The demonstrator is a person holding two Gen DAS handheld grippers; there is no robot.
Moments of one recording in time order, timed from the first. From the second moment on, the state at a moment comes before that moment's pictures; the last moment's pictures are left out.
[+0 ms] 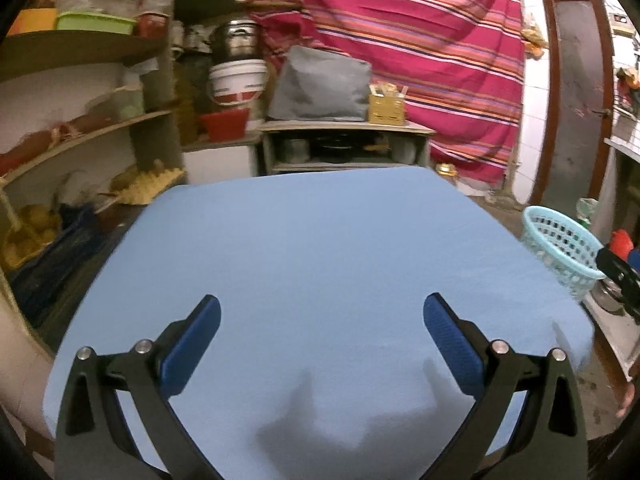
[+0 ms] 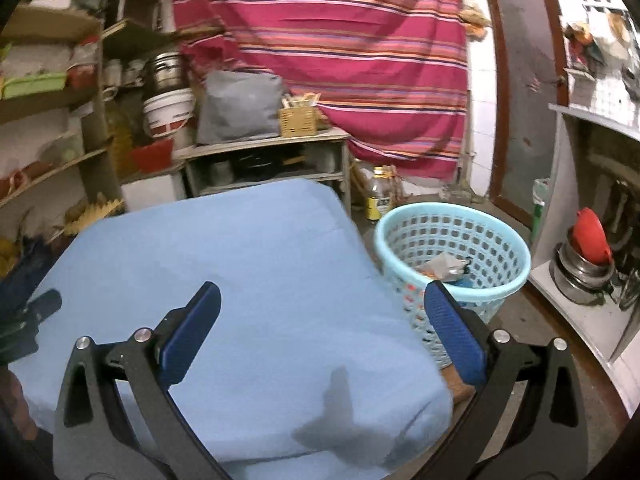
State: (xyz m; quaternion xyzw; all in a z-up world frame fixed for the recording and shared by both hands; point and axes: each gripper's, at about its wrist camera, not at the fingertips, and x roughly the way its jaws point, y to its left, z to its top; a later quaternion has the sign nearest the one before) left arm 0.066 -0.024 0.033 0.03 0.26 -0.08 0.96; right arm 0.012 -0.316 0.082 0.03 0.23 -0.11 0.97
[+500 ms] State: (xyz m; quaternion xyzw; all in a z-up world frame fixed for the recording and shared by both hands) left arm 0.038 -0.004 0.018 0.03 0.22 -0.05 0.97; right arm -0.001 -0.261 0.061 -0.01 0.22 -0.09 0.97
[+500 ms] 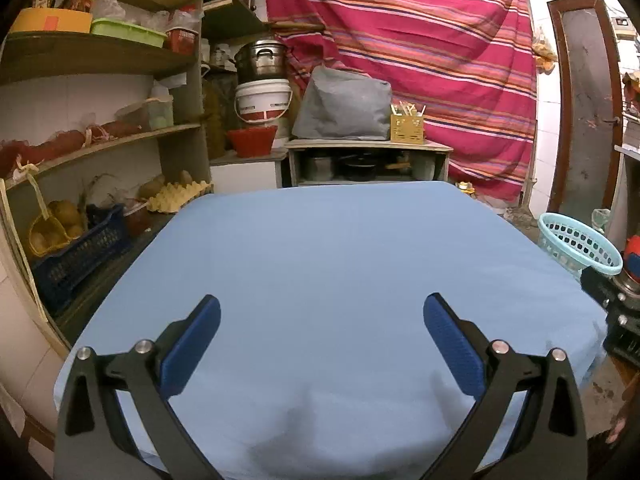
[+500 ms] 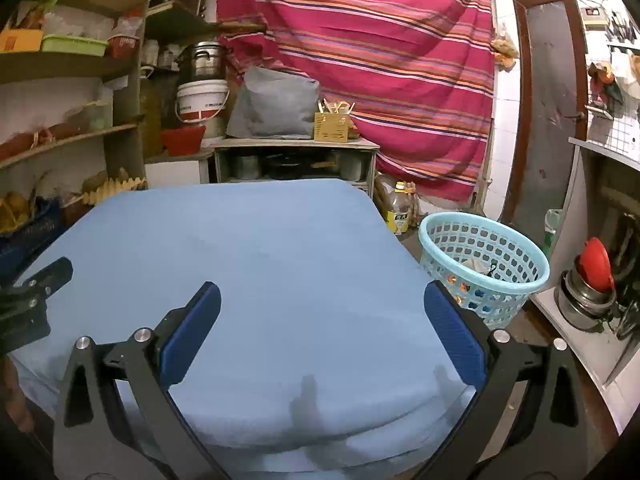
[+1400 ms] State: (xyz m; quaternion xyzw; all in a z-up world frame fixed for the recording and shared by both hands) left arm 0.018 -0.039 0.001 0.05 0.19 -0.08 0.98; right arm -0.025 -0.285 0.047 0.00 0.21 -0.10 0.97
